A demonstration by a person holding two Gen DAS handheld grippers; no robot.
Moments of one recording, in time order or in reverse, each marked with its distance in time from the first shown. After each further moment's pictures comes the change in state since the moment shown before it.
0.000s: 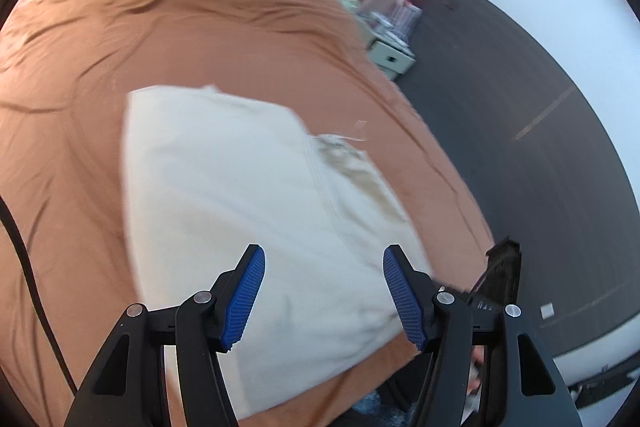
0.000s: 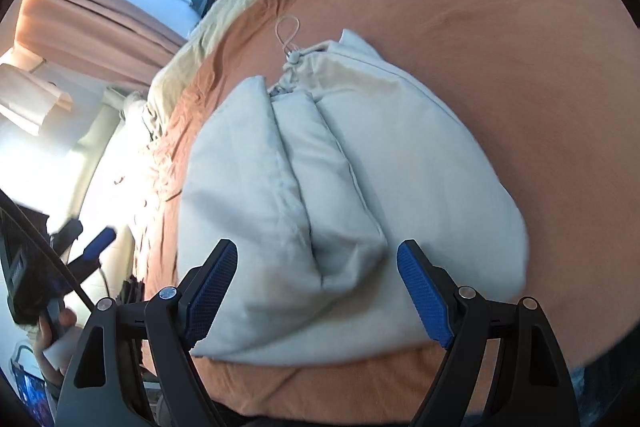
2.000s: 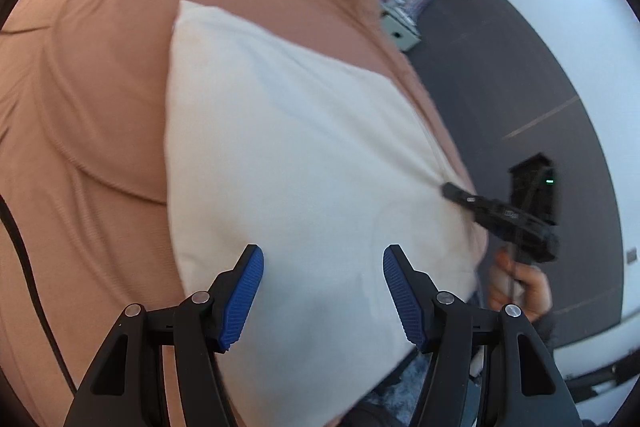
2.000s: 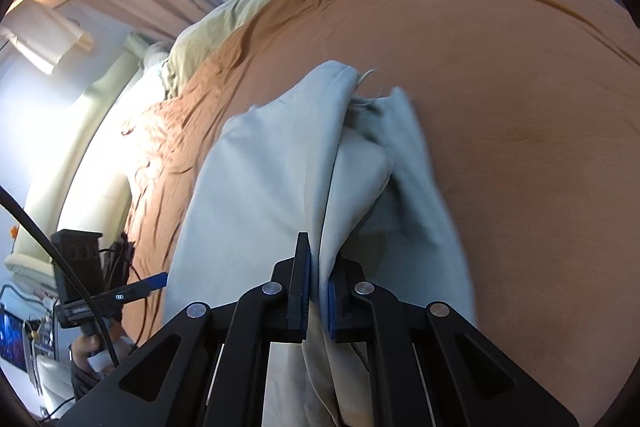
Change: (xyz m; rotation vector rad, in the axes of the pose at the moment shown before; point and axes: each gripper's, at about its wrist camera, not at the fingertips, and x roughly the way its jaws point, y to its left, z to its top) left arm 0.058 0.043 -0.020 -0.085 0.124 -0.113; right arm 0.003 0.002 0.088 -0.220 0.079 0.016
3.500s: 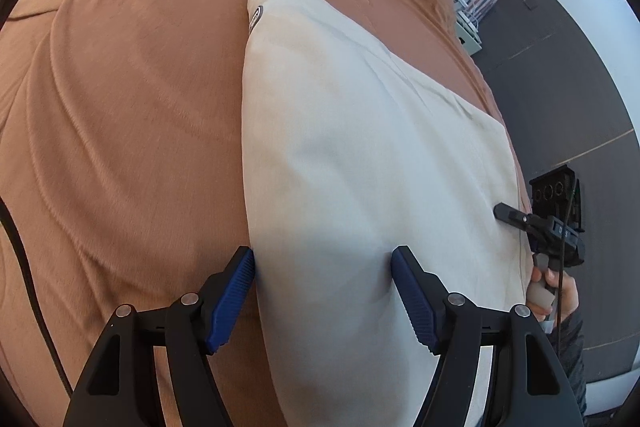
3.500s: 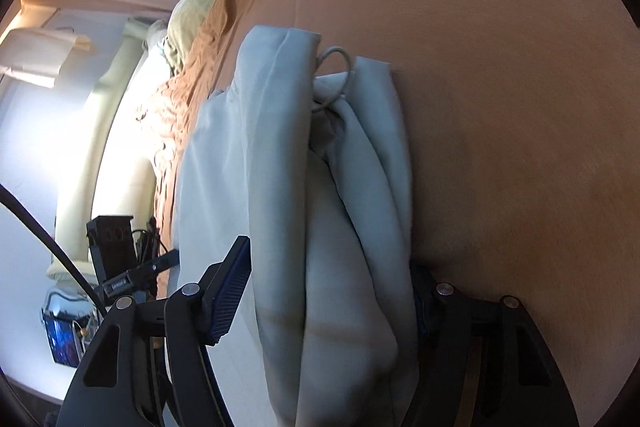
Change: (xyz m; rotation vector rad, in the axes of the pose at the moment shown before) left arm 0.052 0.073 0.040 -0.119 0.023 0.171; right arm 0.098 -0.084 0.056 0.105 0.242 0.173
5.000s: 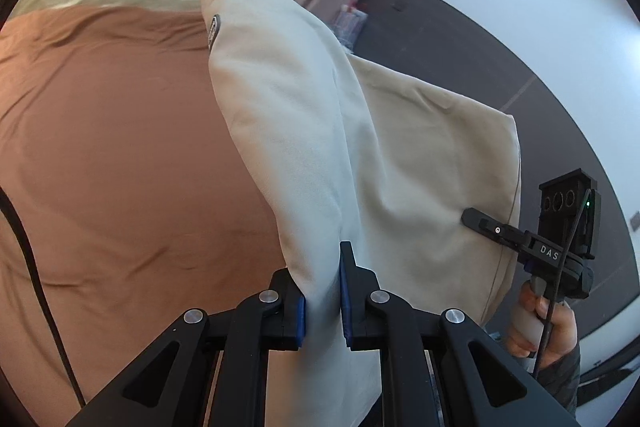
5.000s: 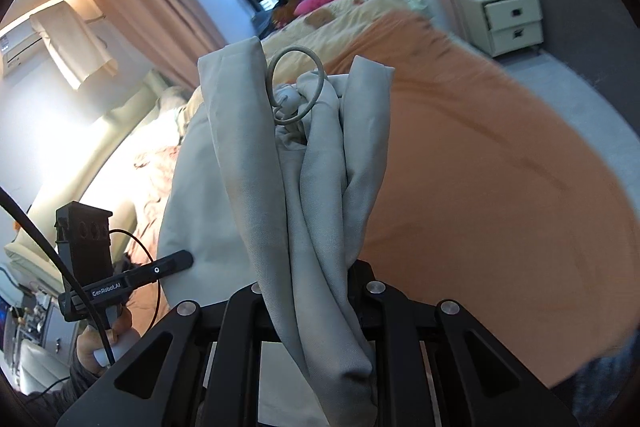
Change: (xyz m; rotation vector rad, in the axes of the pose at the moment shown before) left arm -0.091 -0.271 -0.090 0.292 -0.200 -0.211; right arm -0.229 0.130 -0.180 -0.216 -0.466 -0.241
